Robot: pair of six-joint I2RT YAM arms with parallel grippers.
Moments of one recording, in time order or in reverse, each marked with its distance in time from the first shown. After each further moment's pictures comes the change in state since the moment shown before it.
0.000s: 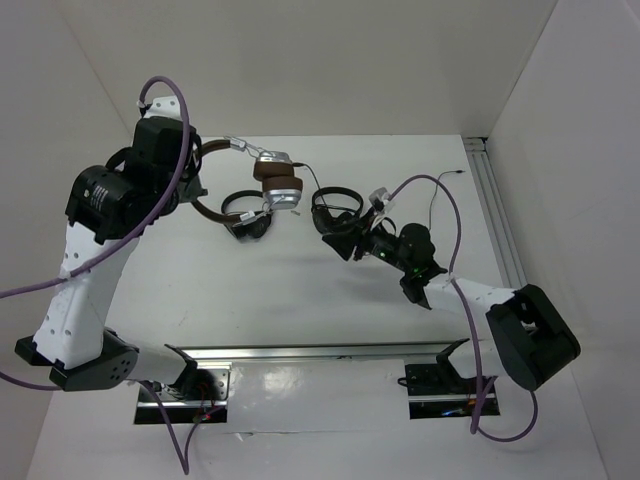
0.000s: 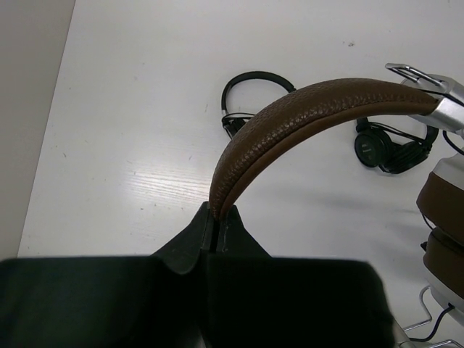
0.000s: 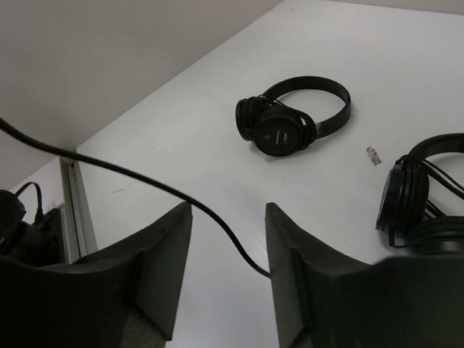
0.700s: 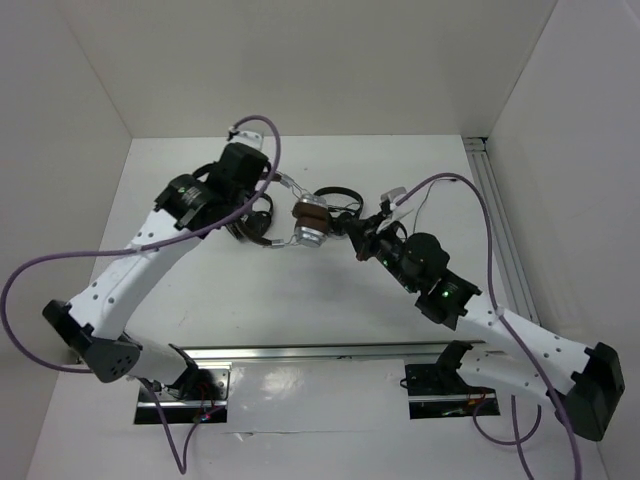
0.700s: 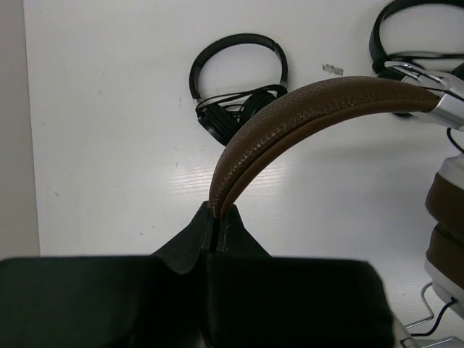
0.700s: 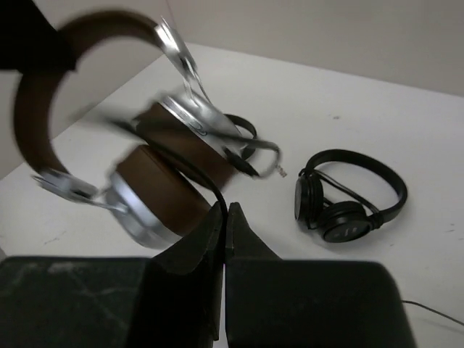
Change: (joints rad) left arm -0.111 0.014 -0.383 0.291 -0.026 0.155; right arm 0.258 -0.373 0.137 -0.566 0.597 -0.190
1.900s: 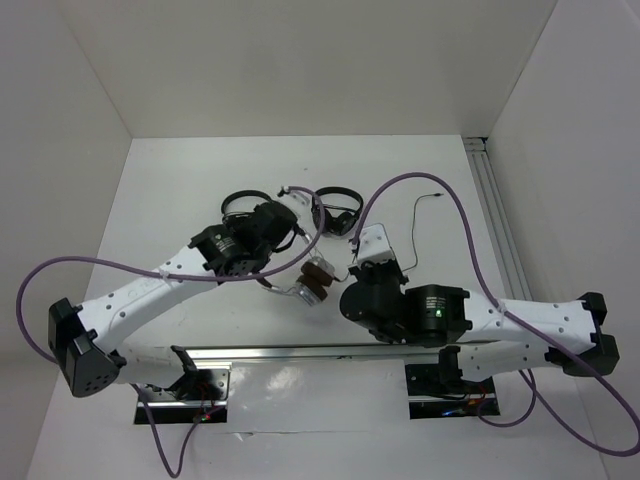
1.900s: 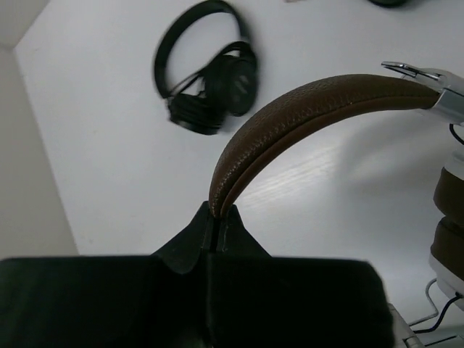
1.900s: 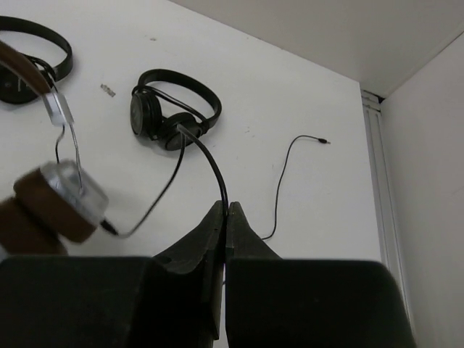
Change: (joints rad) left arm -0.205 -0.074 -0.454 0.314 -0.080 0.282; right arm 0.640 0.133 0.456 -1.019 1.161 0.130
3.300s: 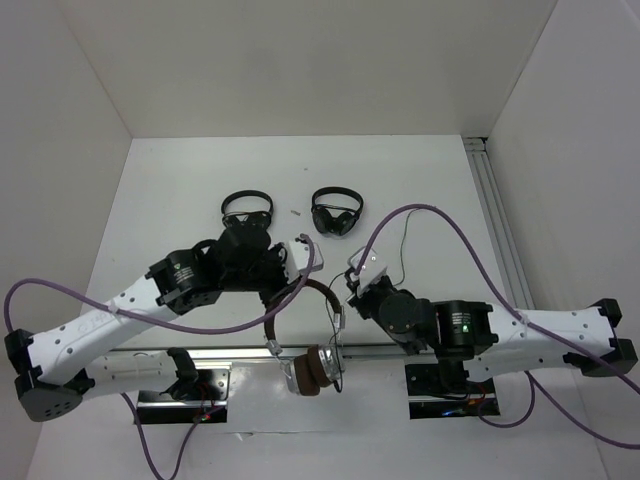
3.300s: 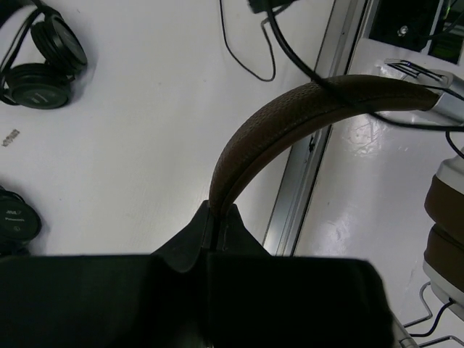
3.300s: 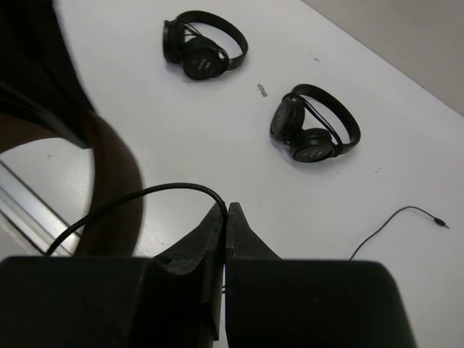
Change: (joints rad) left arm -0.141 -0.227 -0.088 0.030 0.842 0.212; right arm 0.103 -0.210 -0.211 0.347 -0.434 -0.288
